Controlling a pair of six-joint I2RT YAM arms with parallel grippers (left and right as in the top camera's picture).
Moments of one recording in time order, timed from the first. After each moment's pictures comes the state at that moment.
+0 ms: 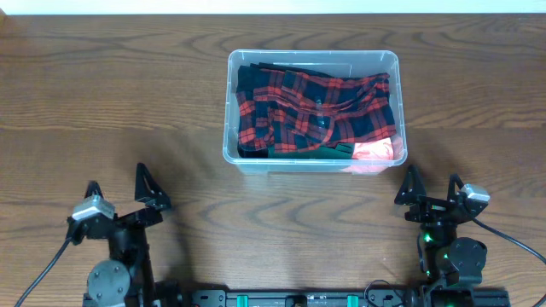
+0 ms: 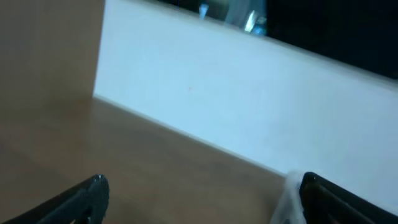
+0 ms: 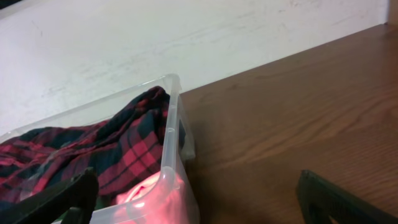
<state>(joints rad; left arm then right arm) 0.20 0.01 0.29 -0.19 -0.04 -0.33 -0.01 0.01 0.01 -0.07 0.04 0.38</state>
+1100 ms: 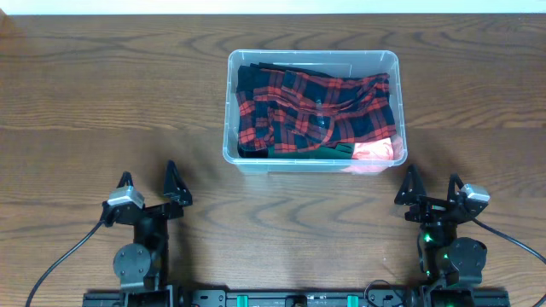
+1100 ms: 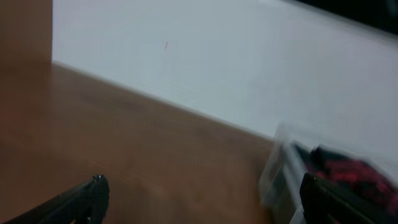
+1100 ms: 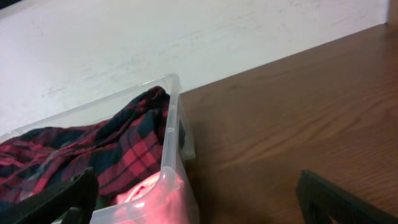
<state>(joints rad) 0.07 0.01 0.01 0.01 -0.04 -0.33 -0.01 0.01 0.01 -0.07 0.04 0.38</state>
